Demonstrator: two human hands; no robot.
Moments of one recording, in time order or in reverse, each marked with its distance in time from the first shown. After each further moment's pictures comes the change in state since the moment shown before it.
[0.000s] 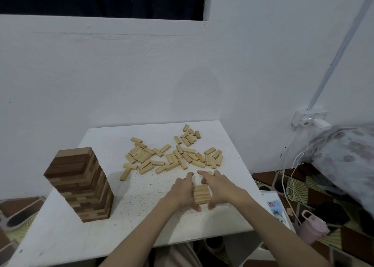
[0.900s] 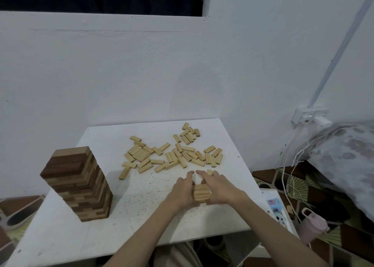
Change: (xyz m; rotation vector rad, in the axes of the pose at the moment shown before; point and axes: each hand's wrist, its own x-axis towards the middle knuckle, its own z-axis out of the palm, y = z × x) left_hand 0.006 -0.003 0.010 -0.080 0.115 0.071; right_hand 0.004 0.004 0.010 -0.059 0.082 -0.068
